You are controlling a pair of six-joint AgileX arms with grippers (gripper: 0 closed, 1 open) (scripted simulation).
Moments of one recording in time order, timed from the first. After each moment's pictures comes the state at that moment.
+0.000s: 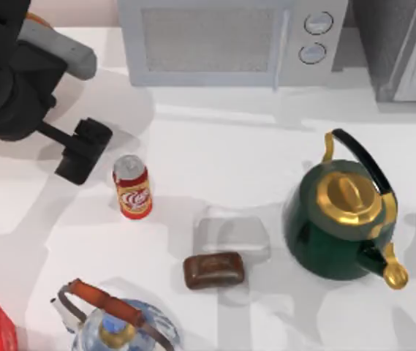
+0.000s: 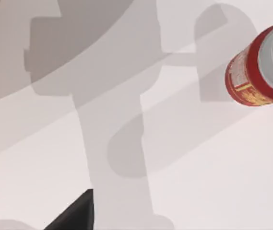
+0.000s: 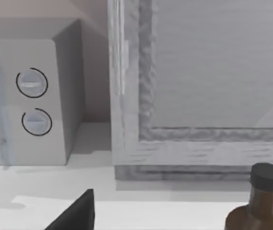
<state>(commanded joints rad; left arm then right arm) -0.32 1.47 1.23 -0.91 0.01 0.24 0.00 0.00 0.00 0.00 0.00 0.00</state>
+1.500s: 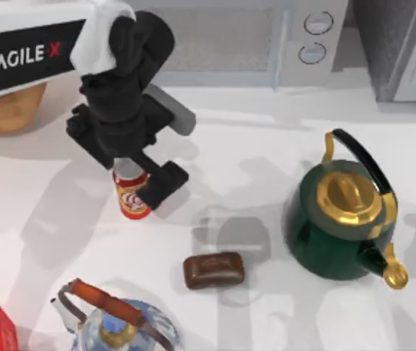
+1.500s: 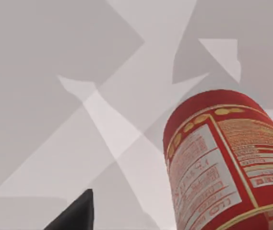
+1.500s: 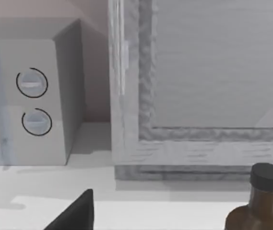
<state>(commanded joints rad) -0.46 2.11 1.60 -1.06 0.00 0.36 0.00 0.00 0.00 0.00 0.00 0.00</state>
